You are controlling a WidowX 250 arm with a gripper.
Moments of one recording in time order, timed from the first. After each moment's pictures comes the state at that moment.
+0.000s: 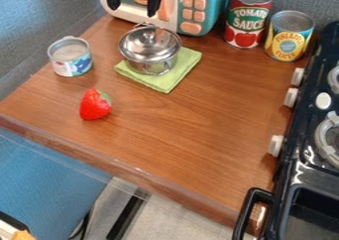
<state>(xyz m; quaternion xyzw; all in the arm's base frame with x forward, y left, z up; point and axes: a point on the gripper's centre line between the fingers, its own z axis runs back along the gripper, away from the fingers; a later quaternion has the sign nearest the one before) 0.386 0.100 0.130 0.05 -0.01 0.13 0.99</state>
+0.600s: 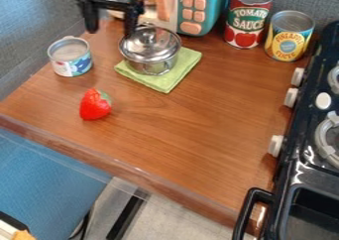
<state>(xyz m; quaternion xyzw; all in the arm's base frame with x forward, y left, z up) 0.360 0.135 0.101 0.04 0.02 0.14 0.99</state>
